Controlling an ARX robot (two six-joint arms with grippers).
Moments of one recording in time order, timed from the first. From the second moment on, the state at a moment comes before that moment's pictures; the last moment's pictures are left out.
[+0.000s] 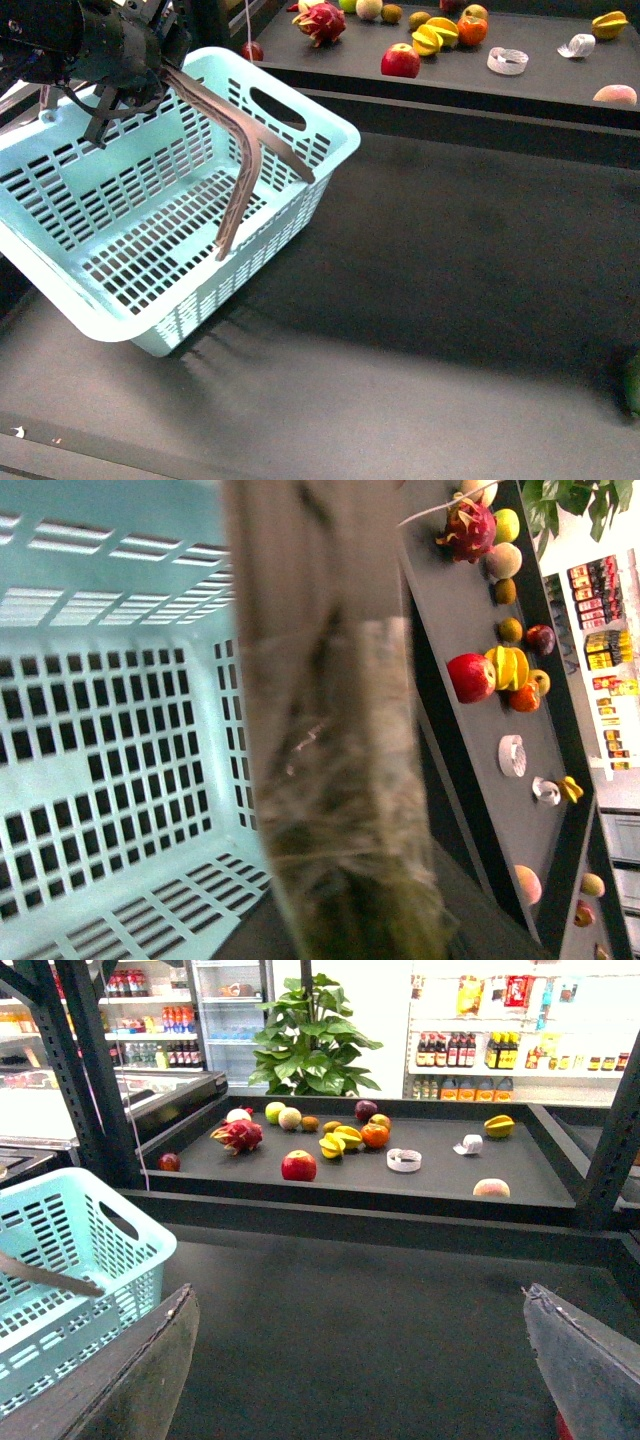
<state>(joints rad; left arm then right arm) -0.16 2.17 1.27 0.44 -0.16 -1.05 0.00 0.00 0.01 0.00 0.00 0.00</state>
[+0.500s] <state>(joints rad) -0.24 1.81 0.84 0.67 -0.03 -0.75 0.00 0.00 0.01 0.00 0.00 0.00</state>
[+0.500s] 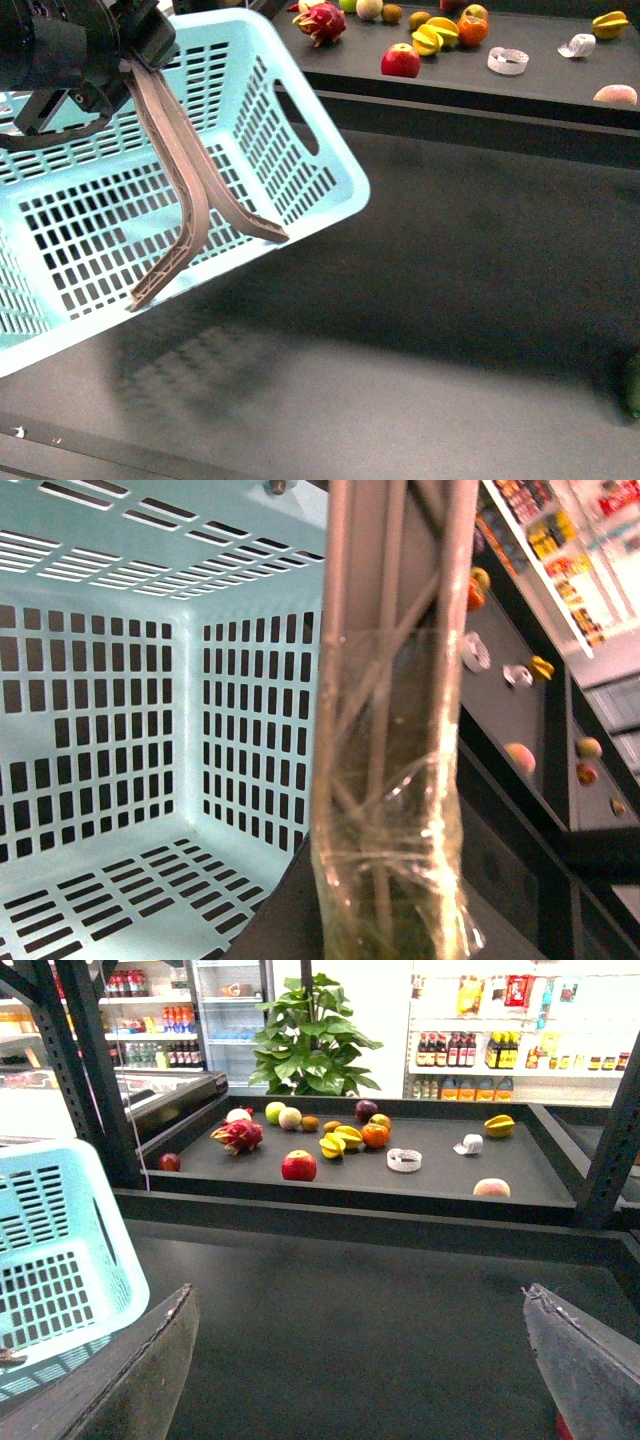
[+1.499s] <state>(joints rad) -0.51 1.63 0.65 0.89 0.26 -0.39 0.00 0.00 0.01 0.00 0.00 0.00</state>
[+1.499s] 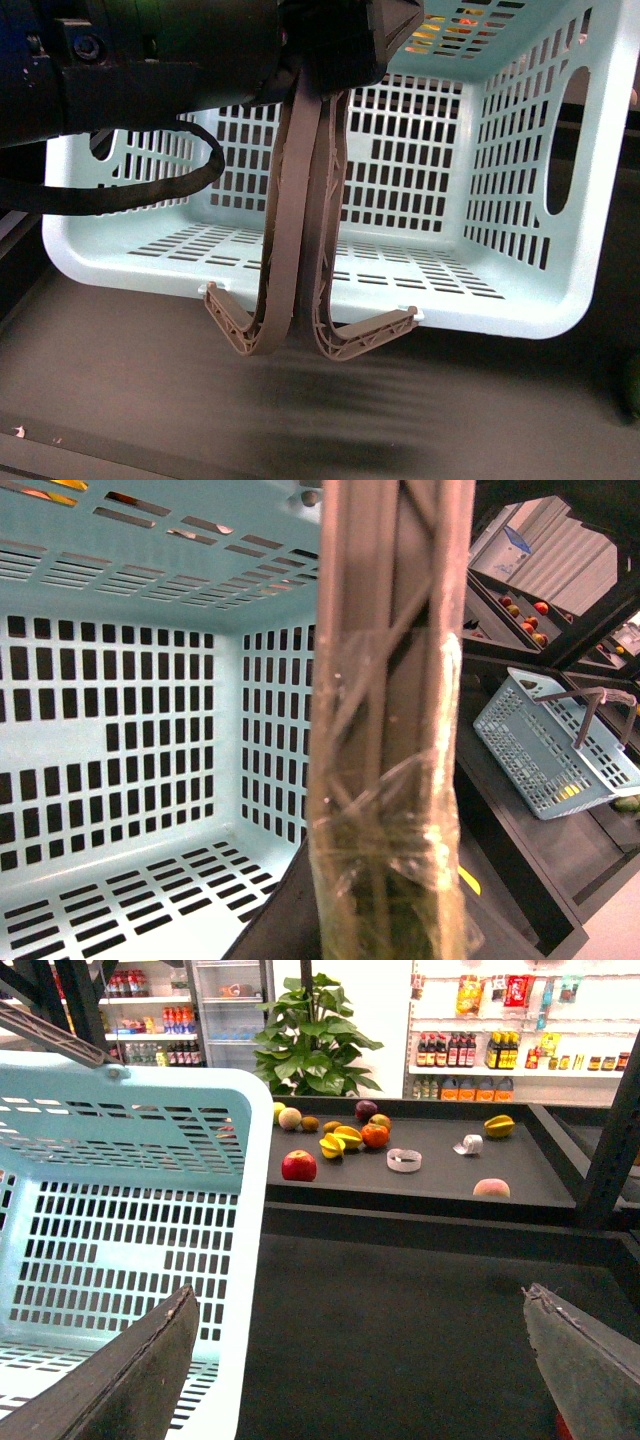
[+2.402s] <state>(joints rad) -0.51 1.64 0.65 0.90 0.25 -0.38 0.00 0.00 0.01 0.00 0.00 0.00</state>
